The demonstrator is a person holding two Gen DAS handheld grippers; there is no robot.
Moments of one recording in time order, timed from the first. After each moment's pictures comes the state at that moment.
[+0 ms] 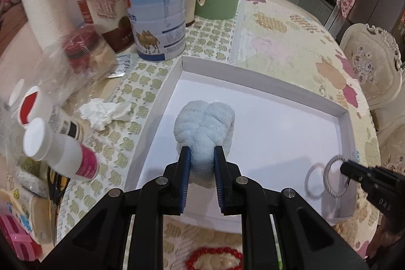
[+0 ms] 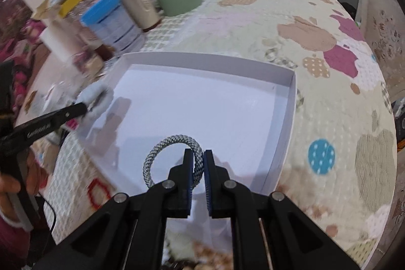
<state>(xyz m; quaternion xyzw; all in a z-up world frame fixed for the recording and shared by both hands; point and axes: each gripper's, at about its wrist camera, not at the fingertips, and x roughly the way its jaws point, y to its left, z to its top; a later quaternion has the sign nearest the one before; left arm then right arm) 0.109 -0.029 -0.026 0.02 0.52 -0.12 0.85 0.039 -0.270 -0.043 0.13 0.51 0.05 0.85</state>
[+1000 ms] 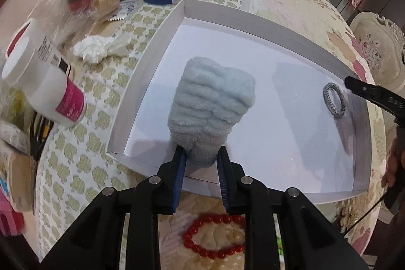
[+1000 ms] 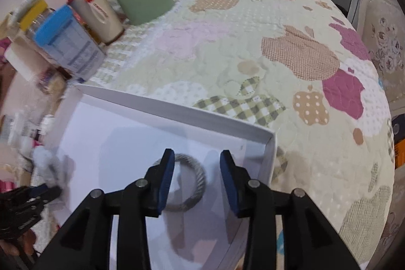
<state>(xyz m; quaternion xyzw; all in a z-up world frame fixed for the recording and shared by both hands) 0.071 -0.017 -0.068 0.00 0.58 -0.11 0.81 0.103 -0.309 -0.055 0.13 0.50 0.03 0.85</state>
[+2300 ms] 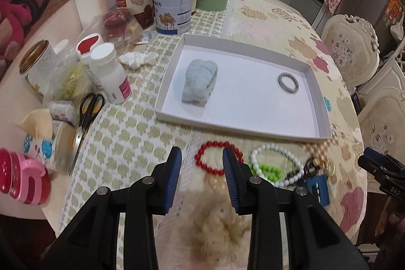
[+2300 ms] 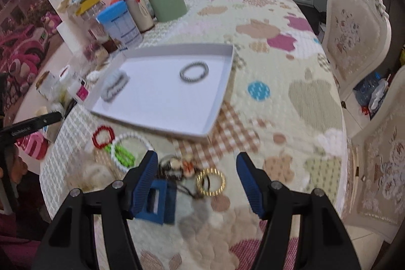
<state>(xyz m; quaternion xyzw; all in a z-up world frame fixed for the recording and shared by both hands) -0.042 0.023 0.019 0.02 0.51 -0.14 0.85 -0.138 -0.282 0.002 0.12 0.48 0.02 0.87</state>
